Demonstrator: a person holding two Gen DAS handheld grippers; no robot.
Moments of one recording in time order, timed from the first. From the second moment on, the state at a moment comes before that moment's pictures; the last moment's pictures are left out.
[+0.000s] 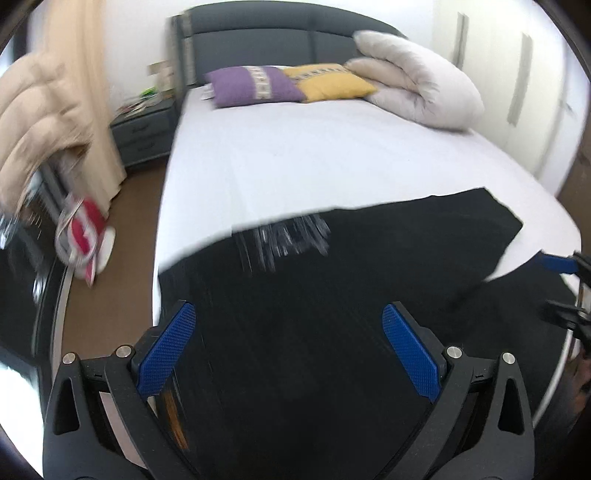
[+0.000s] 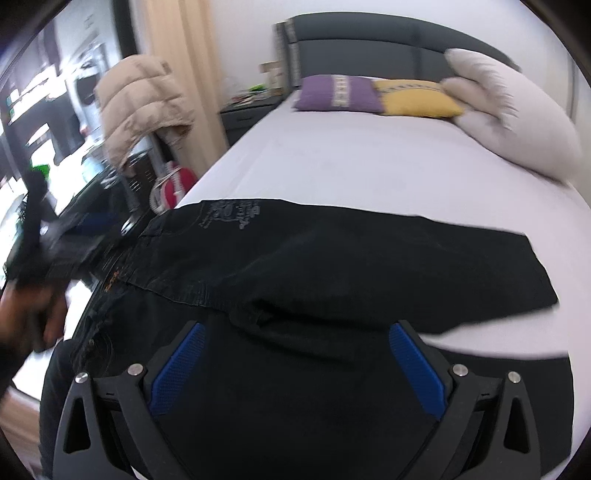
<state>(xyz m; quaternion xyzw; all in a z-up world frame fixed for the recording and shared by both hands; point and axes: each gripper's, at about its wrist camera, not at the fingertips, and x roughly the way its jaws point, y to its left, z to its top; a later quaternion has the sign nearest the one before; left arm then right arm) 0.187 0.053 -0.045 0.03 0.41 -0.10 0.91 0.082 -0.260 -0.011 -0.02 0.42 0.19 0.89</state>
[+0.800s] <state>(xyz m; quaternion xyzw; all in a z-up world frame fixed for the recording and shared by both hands) 0.396 0.097 -0.131 0.12 0.56 -0.22 0.79 0.237 -0.250 -0.060 -0.06 0.45 0.33 0.83</state>
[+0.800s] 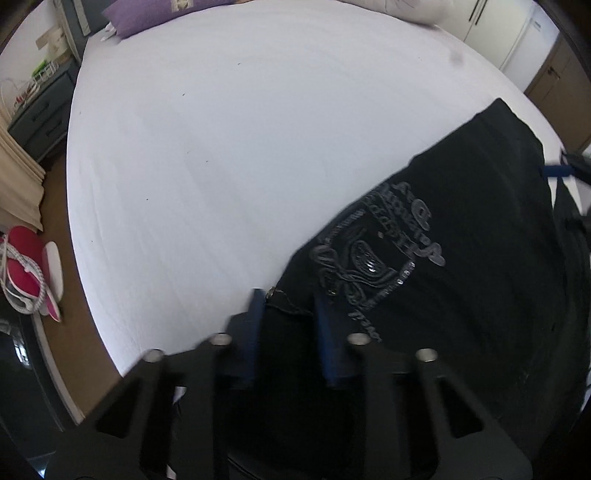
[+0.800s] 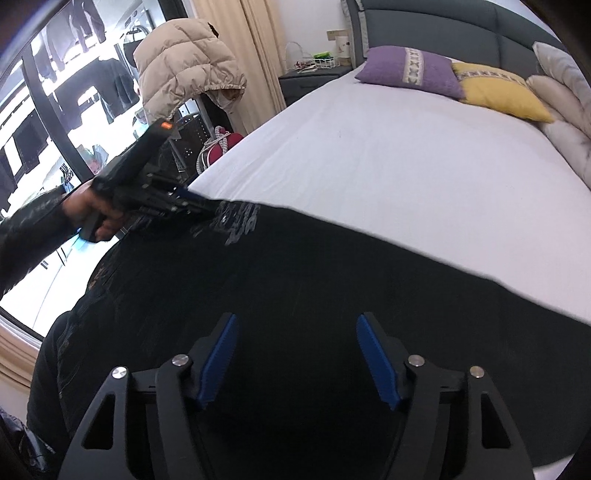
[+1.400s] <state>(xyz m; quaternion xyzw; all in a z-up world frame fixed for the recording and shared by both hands) 0.293 0.106 -0.069 0.12 0.42 -0.19 0.88 0.328 -0.153 -0.082 -0.24 0.47 0.37 0.76</state>
